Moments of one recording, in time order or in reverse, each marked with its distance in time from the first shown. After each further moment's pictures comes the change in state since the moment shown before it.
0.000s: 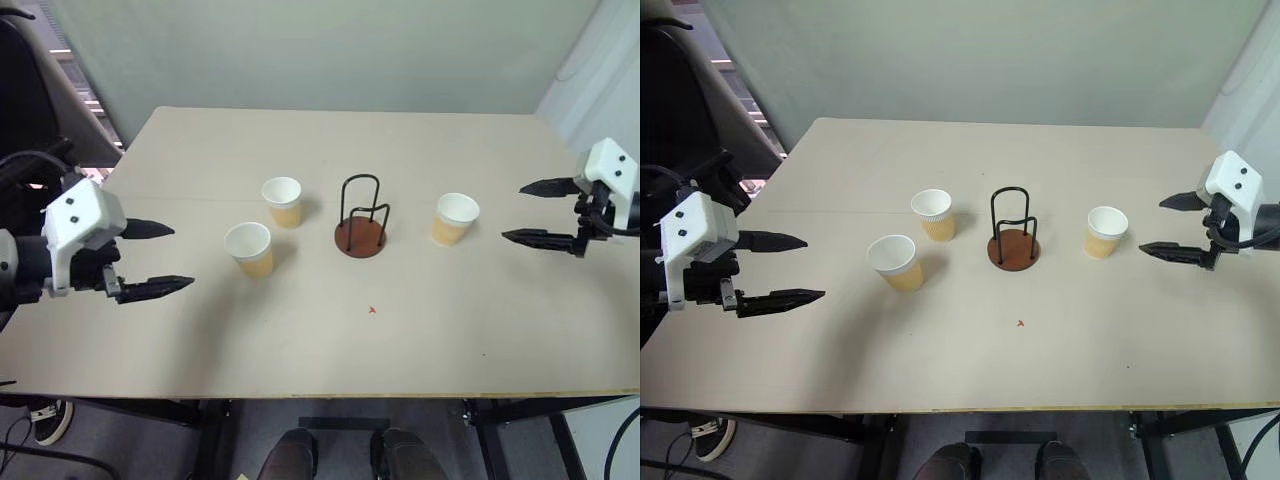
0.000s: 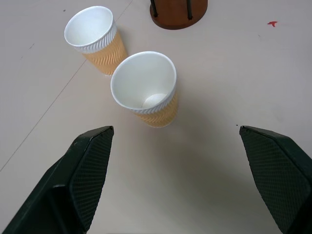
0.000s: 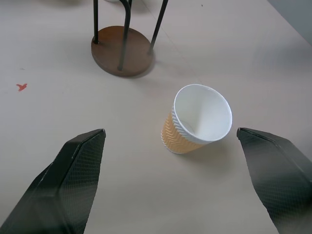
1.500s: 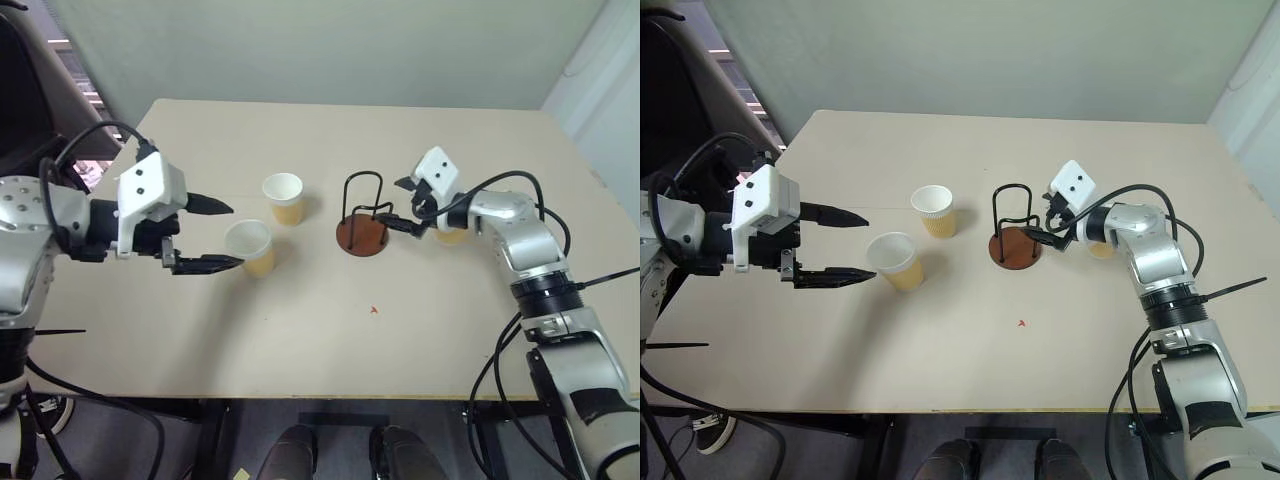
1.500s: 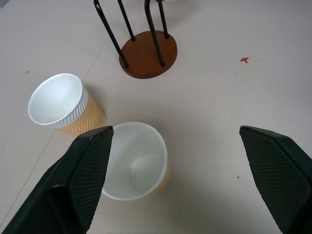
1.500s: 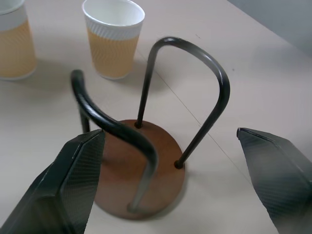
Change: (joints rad) left arm -0.377 -0.090 -0.314 0.083 0.050 -0.041 -0.068; right arm -0.267 0.610 0.261 0.237 -0.198 -0.065 -0.402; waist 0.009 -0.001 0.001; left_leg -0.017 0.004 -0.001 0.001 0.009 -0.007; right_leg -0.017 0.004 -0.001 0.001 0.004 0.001
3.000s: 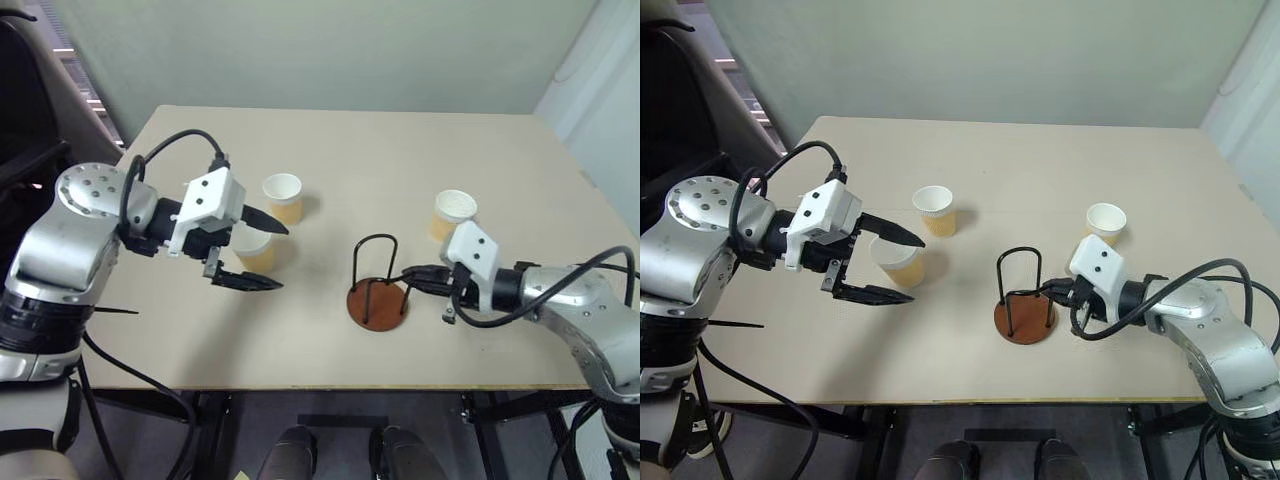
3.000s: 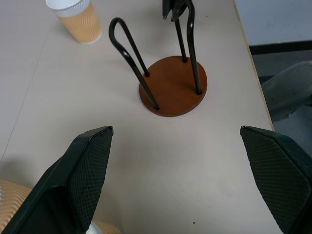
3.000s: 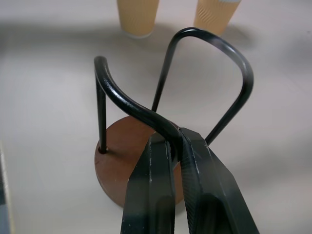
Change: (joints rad) left arm -0.216 -0.143 -0.241 0.033 0.035 -0.054 -0.176; right arm 0.552 -0.286 -0.151 -1.018 0.286 0.536 -0.034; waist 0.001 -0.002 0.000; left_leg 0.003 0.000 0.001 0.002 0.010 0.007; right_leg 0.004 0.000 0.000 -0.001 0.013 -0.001
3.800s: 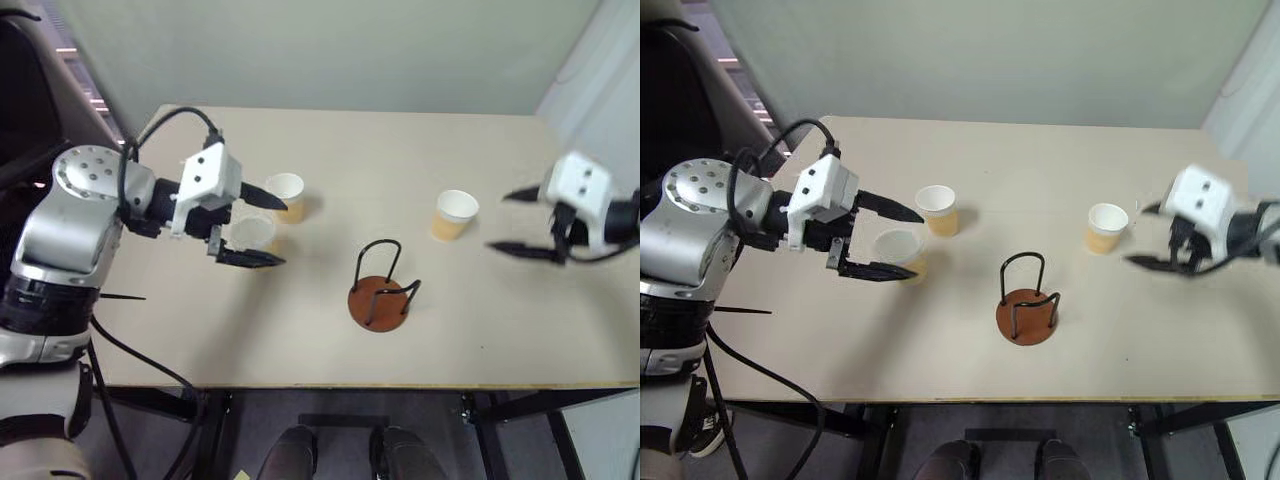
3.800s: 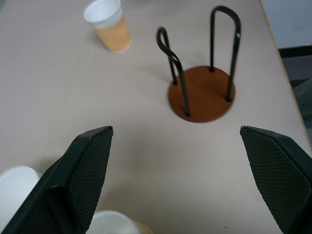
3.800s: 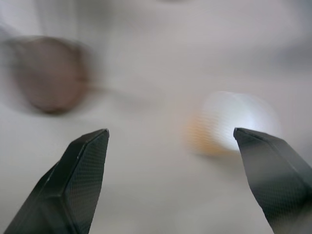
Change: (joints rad) left arm -0.087 -0.056 0.012 0.113 0.045 -0.061 0.049; right arm -0.334 -0.323 -0.021 0.626 -0.165 -0.425 0.284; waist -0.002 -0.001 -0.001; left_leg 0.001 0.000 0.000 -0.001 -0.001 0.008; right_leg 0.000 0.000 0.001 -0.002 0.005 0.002
